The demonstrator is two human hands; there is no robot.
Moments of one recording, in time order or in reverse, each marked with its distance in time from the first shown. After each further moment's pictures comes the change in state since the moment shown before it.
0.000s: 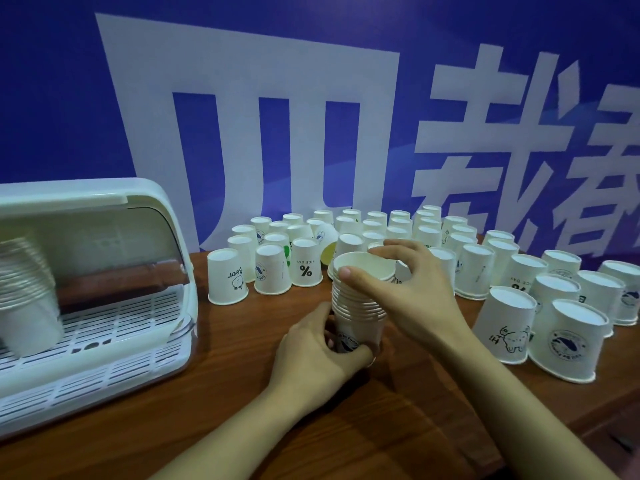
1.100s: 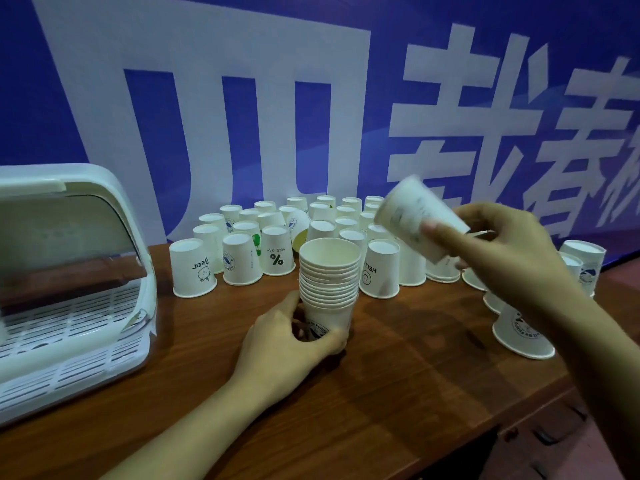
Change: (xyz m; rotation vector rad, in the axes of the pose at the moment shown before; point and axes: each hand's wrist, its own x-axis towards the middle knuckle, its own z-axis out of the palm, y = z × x) left_hand 0.002 0.002 -0.002 0.050 -0.063 -0.027; right_hand 0.004 0.011 -0.116 -0.159 0.059 0.033
